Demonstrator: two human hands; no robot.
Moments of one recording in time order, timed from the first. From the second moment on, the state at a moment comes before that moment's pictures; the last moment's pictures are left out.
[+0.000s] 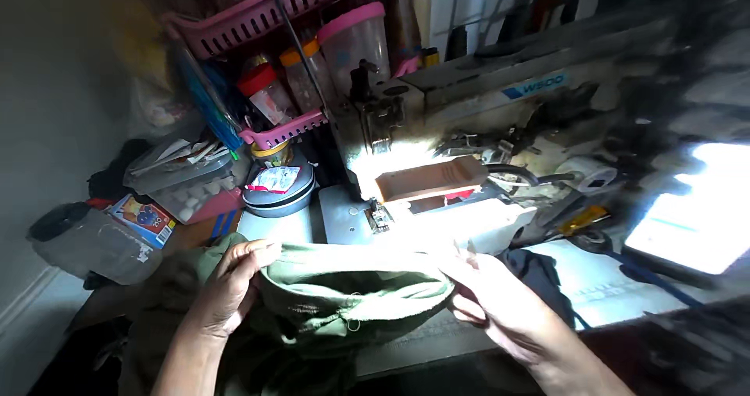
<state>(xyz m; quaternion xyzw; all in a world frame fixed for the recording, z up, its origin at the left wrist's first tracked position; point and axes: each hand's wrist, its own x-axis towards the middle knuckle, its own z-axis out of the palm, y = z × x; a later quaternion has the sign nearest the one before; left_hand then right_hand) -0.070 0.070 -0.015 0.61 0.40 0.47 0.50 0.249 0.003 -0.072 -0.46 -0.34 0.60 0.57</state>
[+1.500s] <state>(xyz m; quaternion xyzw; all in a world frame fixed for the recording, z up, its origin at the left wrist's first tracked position) -0.052 0.010 -0.081 0.79 0.55 0.17 0.22 0.313 -0.102 -0.022 -0.45 -0.68 0.33 0.48</state>
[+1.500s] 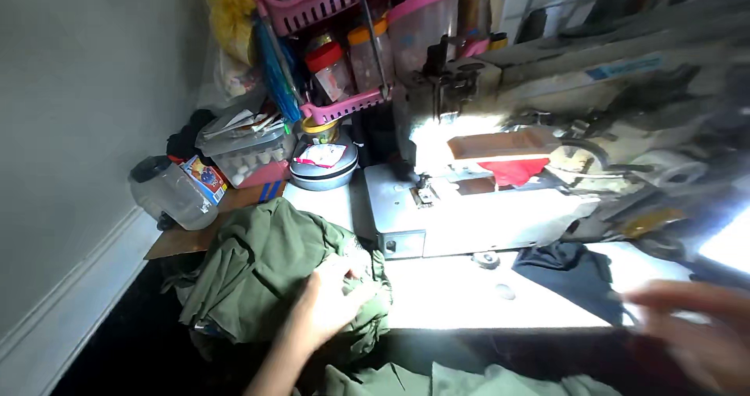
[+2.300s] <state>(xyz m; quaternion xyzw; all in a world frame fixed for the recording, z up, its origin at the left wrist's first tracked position) -0.070 0.121 0.070 0.78 0.62 -0.05 -0.05 0.059 0.077 -0.056 -0.43 -0.87 0.23 0.06</state>
